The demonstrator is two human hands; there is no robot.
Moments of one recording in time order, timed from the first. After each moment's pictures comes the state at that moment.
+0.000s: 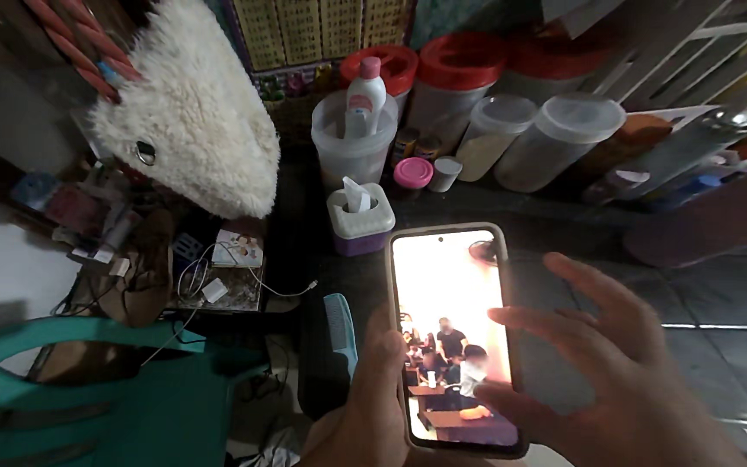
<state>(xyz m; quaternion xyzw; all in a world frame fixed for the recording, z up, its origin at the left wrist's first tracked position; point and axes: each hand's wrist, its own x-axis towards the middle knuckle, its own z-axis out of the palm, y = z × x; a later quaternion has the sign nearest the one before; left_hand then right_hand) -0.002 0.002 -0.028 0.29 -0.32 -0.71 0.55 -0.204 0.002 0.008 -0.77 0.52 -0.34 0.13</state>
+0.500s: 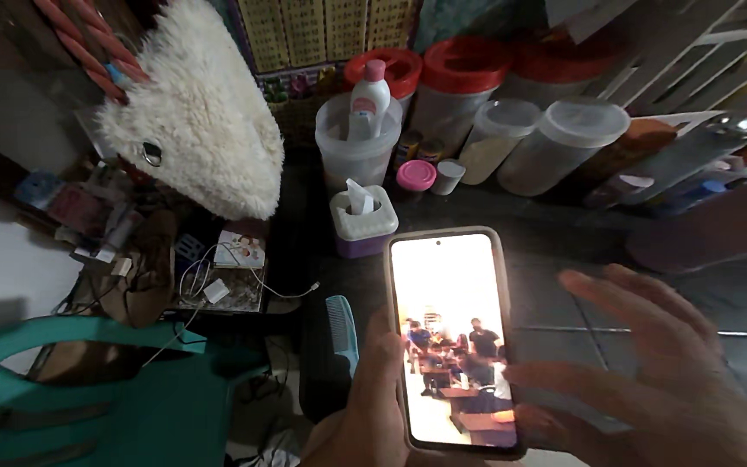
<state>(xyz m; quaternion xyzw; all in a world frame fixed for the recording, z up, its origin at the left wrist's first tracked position) 0.000 0.001 -0.030 0.27 -0.31 -0.72 0.56 -0.226 0.004 0.016 -0.84 0.45 -0.30 0.11</state>
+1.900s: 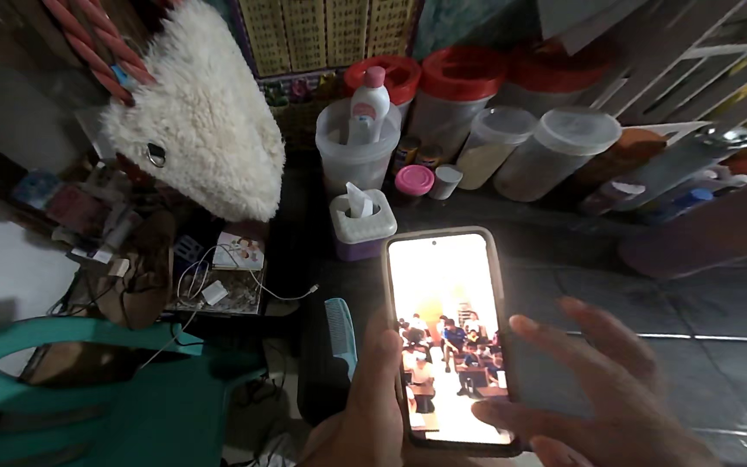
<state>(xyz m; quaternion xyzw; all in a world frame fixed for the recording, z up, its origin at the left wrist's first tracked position) 0.001 0.001 -0.024 0.32 -0.32 -0.70 0.55 -0.214 0.018 0.004 -0.84 0.41 -0.31 0.15</state>
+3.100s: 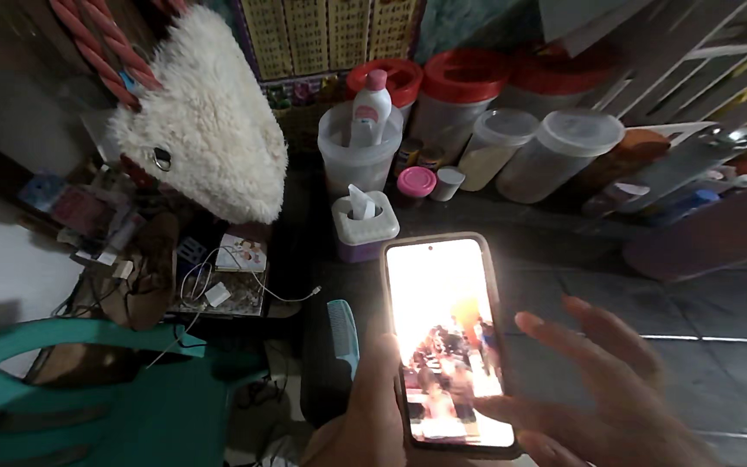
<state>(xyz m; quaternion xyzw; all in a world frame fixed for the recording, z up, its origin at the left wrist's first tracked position) 0.003 0.004 -0.024 0.34 -0.30 -0.70 0.55 -0.210 0.019 0.009 -0.85 0.43 -0.28 0.15</state>
